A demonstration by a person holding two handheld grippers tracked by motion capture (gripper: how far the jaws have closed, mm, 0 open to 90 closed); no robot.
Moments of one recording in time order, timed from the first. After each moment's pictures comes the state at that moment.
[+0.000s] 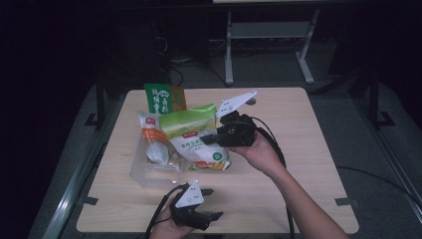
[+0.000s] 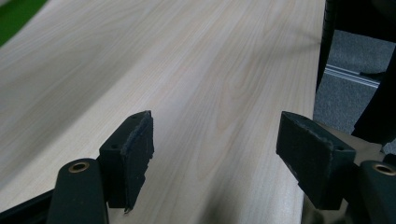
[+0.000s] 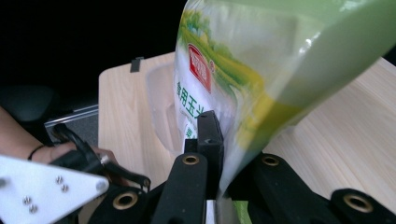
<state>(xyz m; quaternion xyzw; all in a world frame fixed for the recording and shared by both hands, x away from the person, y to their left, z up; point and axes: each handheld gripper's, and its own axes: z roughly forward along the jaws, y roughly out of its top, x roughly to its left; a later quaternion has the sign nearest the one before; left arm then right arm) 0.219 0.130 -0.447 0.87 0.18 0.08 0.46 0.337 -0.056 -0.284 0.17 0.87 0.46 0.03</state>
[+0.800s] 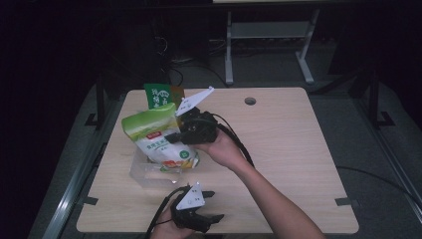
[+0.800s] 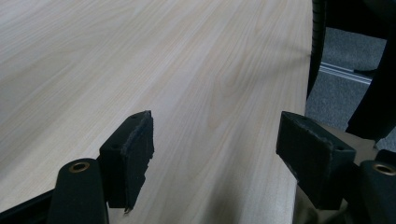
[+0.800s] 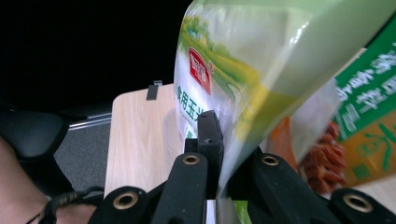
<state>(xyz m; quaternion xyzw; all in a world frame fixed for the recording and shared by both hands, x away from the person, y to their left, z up) 0.215 0.127 -0.449 0.87 0.17 0.07 0.46 0.348 0.026 -0.281 0.13 0.87 0.48 0.01</state>
